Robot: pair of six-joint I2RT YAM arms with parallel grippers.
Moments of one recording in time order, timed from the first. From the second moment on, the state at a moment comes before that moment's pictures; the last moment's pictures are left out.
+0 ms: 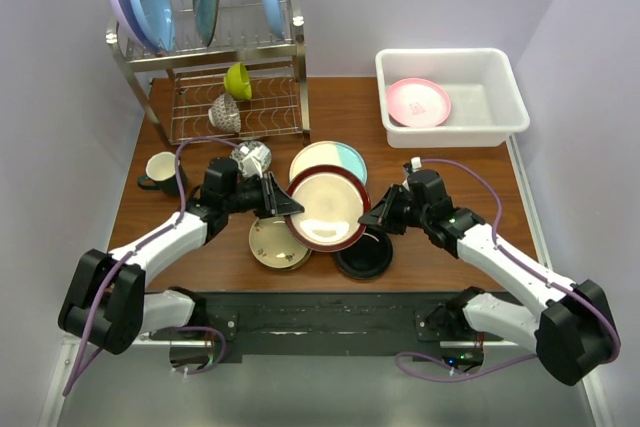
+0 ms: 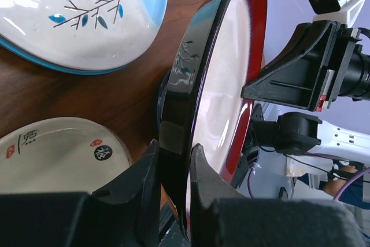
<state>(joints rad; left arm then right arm) -0.37 1.24 0.57 0.14 0.68 -0.71 0.53 1.06 0.61 -0.24 -0.28 0.97</state>
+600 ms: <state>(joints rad) -0.39 1.22 0.56 0.15 0.68 -0.69 0.54 1.03 0.48 -0.02 -0.33 1.05</state>
